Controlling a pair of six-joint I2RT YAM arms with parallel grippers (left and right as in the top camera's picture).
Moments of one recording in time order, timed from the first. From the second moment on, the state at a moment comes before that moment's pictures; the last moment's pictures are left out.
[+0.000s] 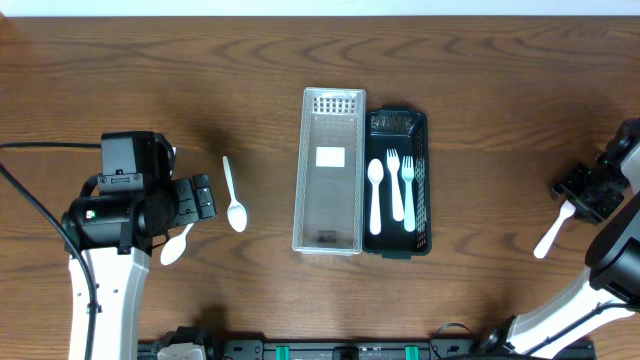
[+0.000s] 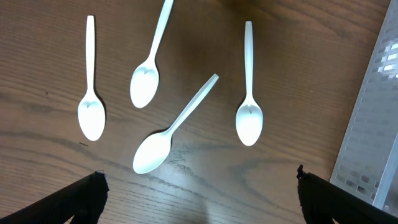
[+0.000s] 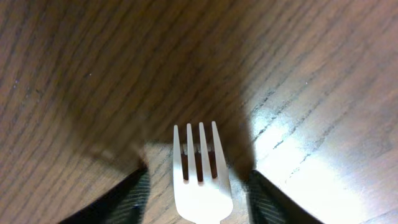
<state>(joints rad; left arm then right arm) 0.07 1.12 1.10 -1.14 -0.03 -0.15 -0.59 2.01 1.31 -0.87 0.04 0.25</state>
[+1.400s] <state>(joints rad) 0.07 1.12 1.10 -1.14 -0.03 -0.15 0.30 1.54 1.43 -0.97 0.01 0.36</state>
